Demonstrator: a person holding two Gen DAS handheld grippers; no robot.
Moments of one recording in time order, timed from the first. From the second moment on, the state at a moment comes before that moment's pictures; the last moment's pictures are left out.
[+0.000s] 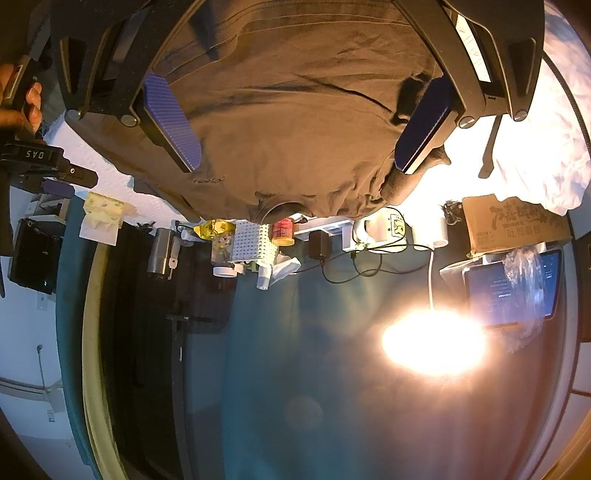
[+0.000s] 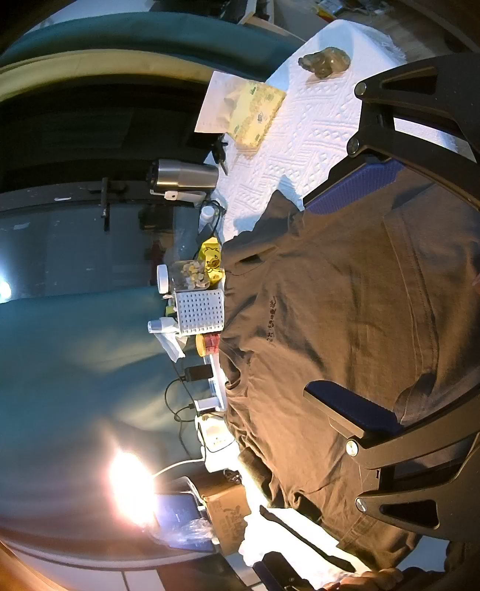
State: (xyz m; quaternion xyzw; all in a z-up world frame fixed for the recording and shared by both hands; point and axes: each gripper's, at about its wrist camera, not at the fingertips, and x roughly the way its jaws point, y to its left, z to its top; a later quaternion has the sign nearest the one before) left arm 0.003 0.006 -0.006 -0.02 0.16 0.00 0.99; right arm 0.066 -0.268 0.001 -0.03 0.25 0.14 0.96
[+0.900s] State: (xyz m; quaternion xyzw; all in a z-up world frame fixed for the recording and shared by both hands) left arm 0.058 0.010 0.002 -0.03 0.20 0.01 0.98; right arm 0.138 -0.285 -0.008 -0.03 0.31 0.12 0.94
